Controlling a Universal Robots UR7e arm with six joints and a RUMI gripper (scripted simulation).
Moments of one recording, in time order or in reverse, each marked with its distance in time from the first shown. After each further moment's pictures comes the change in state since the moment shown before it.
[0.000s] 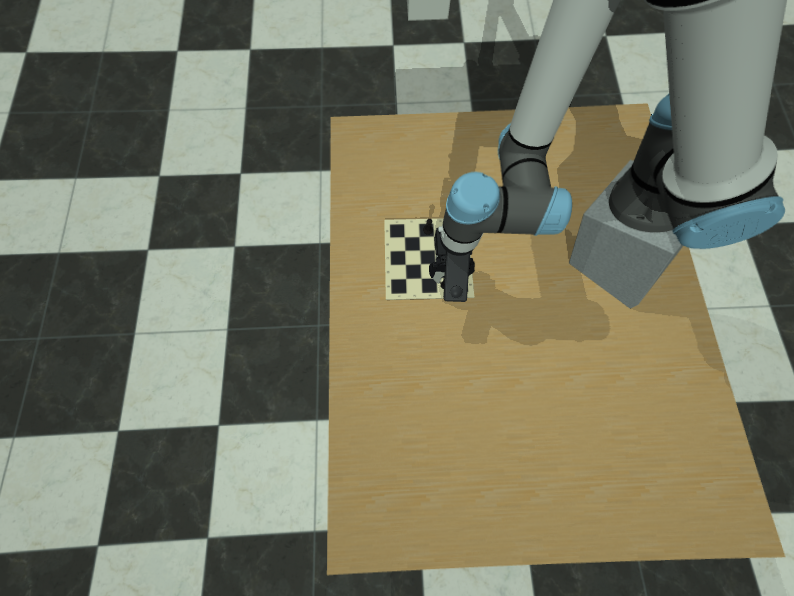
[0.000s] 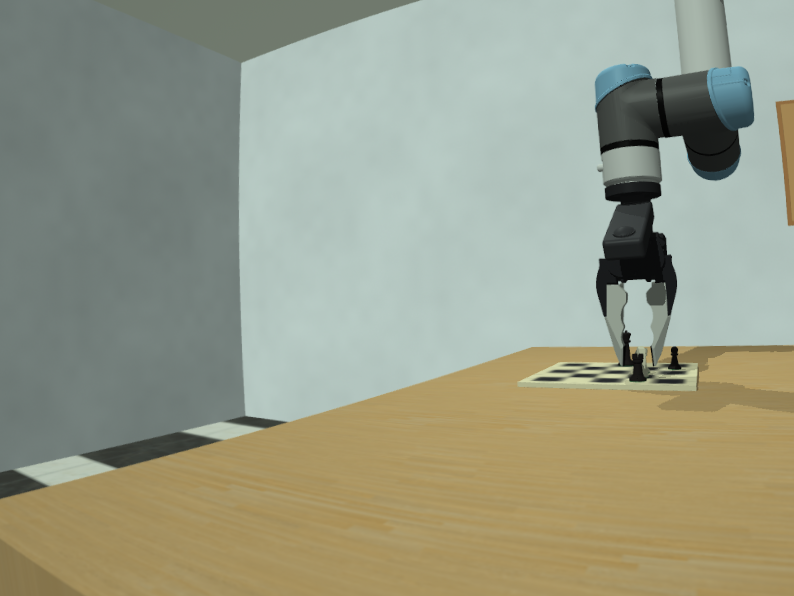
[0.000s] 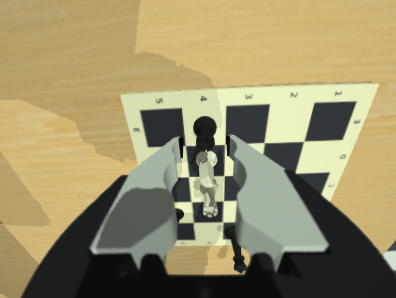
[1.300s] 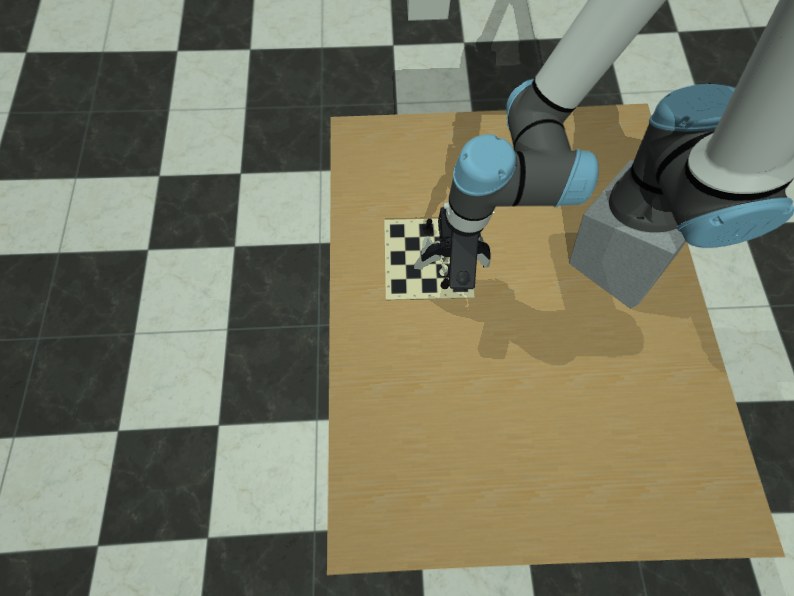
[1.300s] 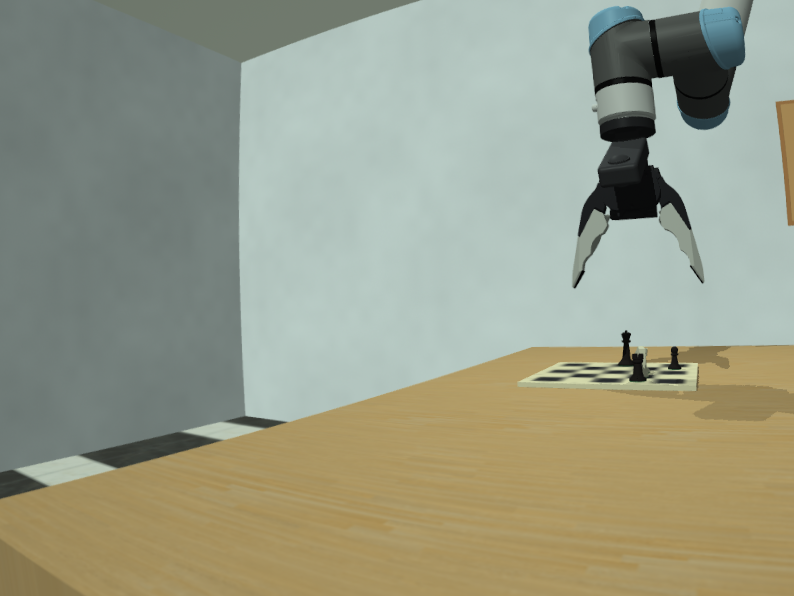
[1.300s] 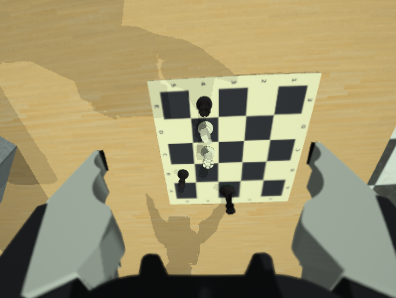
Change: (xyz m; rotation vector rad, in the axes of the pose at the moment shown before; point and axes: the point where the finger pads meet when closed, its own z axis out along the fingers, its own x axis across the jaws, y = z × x) arm 0.000 0.000 -0.081 0.000 0.000 0.000
